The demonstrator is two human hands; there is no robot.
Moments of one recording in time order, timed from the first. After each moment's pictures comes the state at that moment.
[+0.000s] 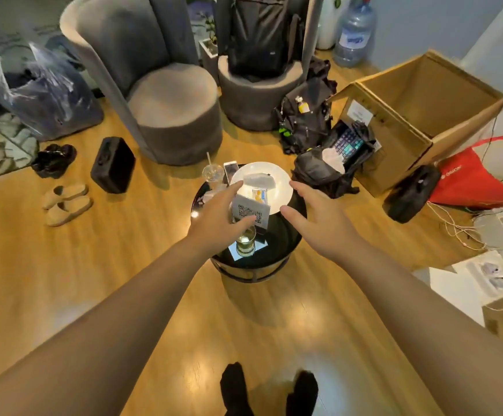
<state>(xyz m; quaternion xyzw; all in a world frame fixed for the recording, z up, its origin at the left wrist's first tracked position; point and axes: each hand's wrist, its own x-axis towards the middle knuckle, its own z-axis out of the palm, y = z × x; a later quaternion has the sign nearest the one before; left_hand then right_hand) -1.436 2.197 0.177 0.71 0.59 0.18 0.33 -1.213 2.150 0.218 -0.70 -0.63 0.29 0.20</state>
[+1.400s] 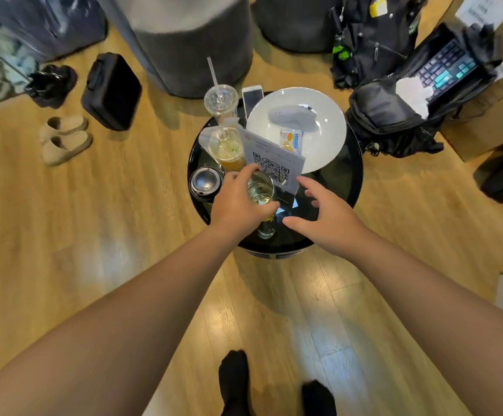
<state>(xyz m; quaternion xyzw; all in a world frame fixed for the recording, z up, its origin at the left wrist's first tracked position) -1.398 2.265 -0.084 0.63 0.70 0.15 0.30 -1.205 2.232 -0.061 -0.63 -0.59 0.47 0.16</state>
